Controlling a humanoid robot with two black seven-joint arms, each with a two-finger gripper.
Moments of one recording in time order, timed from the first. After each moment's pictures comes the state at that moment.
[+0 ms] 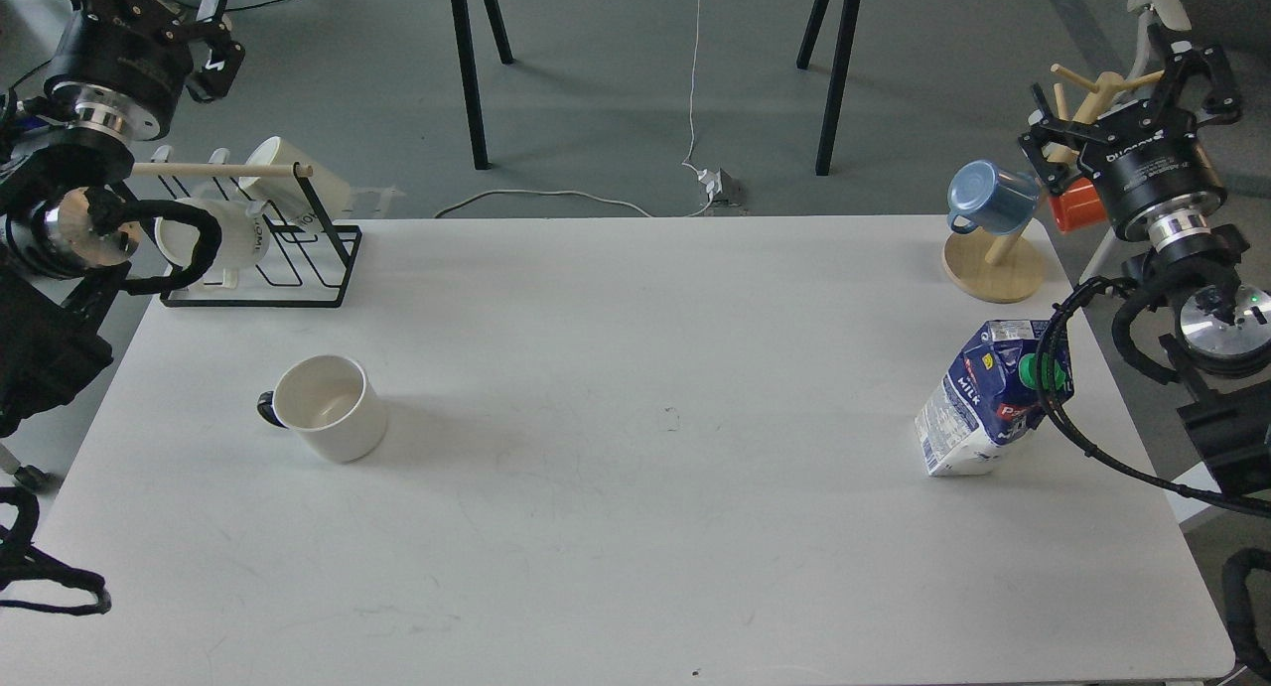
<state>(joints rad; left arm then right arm) -0.90 0.47 -0.78 -0.59 0.06 -0.30 -0.38 0.66 -0.38 1.13 0.69 0.16 0.49 0.10</state>
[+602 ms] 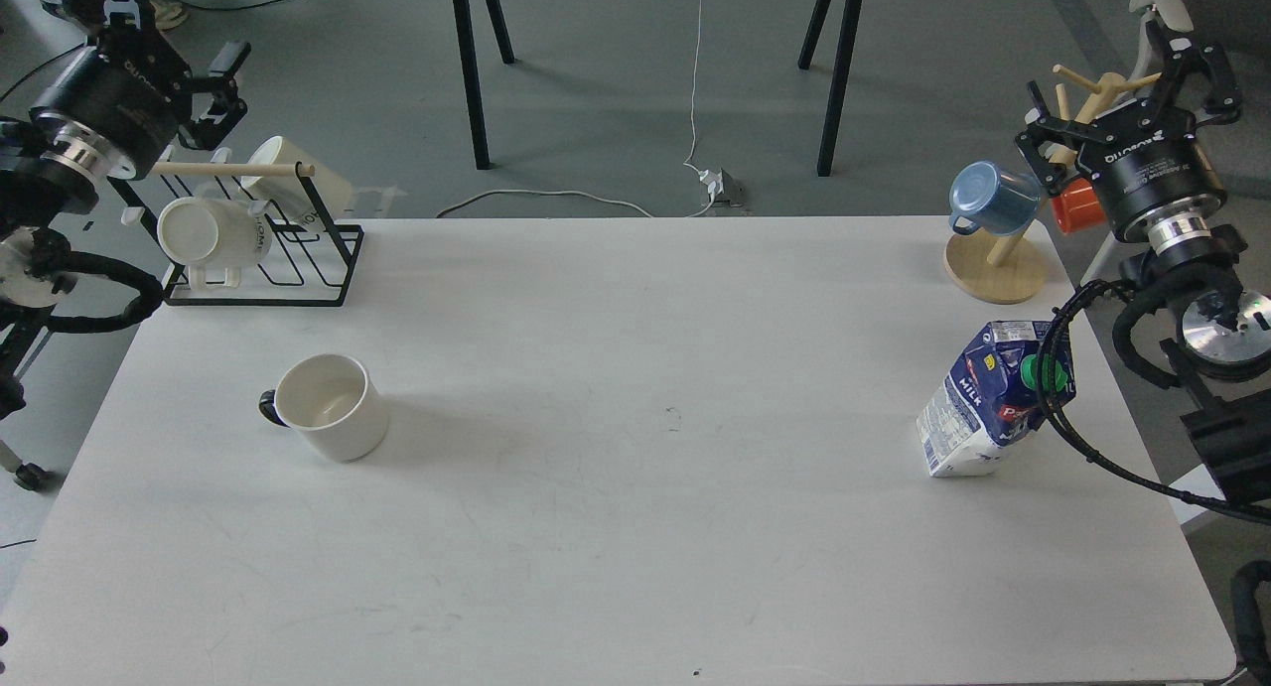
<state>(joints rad) -0.87 0.65 -0.55 -0.71 0.20 -0.43 -0.37 0.64 -0.40 1.13 0.72 0.16 0.49 0.10</state>
